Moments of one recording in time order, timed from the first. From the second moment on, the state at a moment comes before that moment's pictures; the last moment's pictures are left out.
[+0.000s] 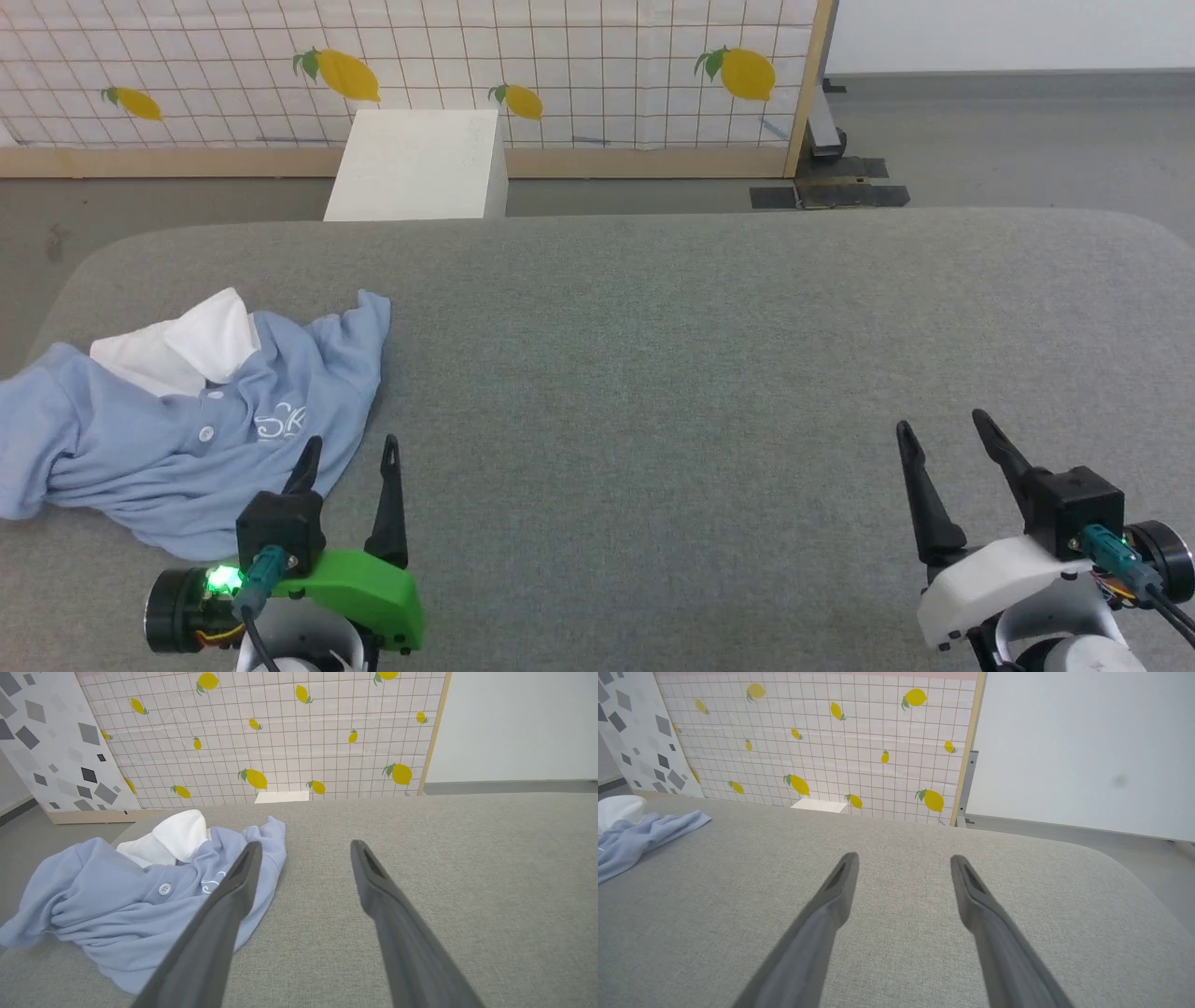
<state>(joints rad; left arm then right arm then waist) 0.02 0.06 -0.01 0.00 -0.02 0.00 -0.02 0.02 -0.05 -0.03 0.01 0.01 0.13 -0.02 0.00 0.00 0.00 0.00</state>
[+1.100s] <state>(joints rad) 0.05 0.06 -0.01 0.00 -0.05 0.02 -0.09 0.02 -0.05 -0.07 0.02 0.03 0.13 -0.09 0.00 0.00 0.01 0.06</state>
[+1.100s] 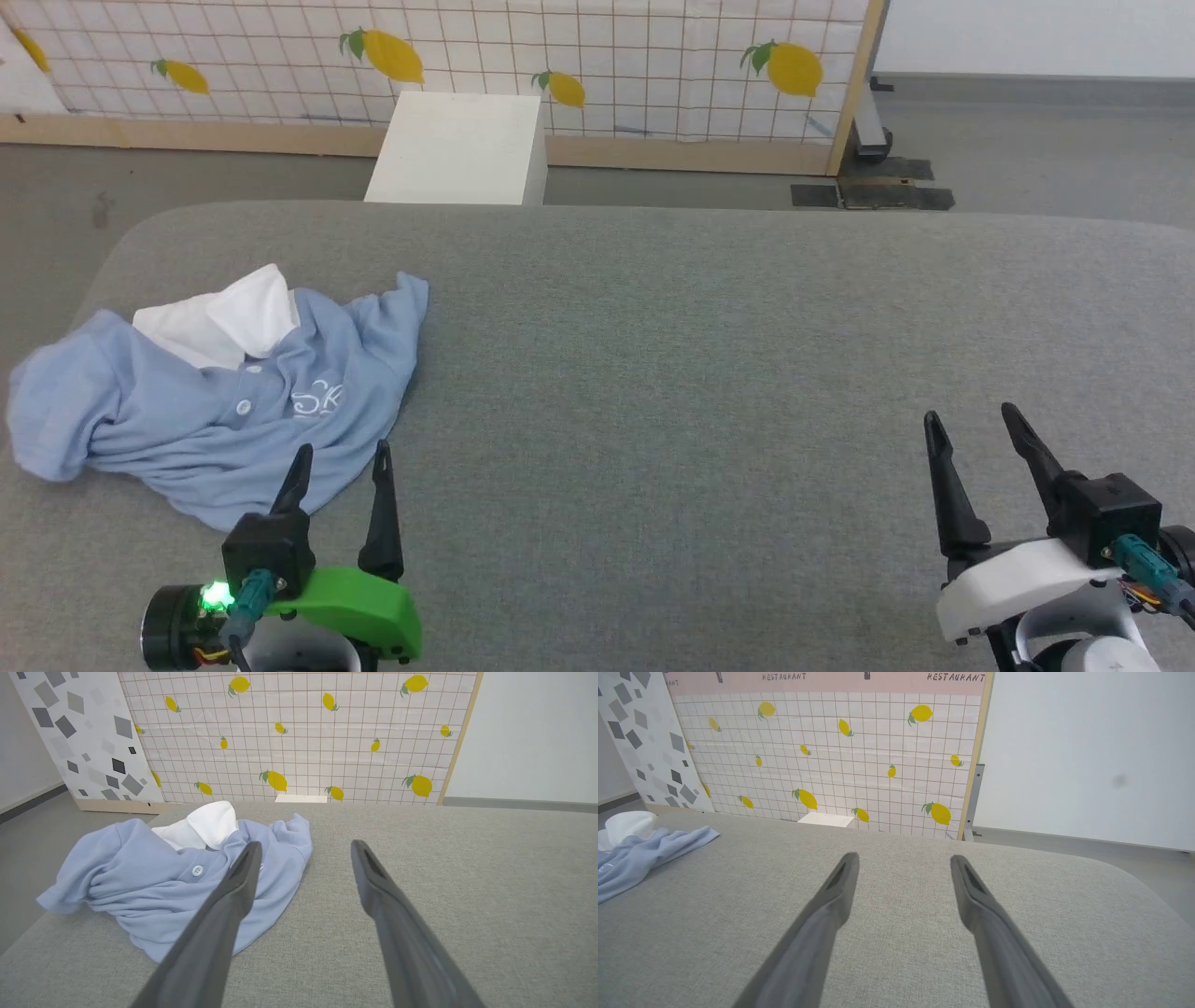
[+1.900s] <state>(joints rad) 0.07 0.06 -0.01 0.00 -0.10 0.05 -0.14 0.02 -0.05 -0.03 0.04 0.04 0.13 -0.13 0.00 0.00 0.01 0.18</state>
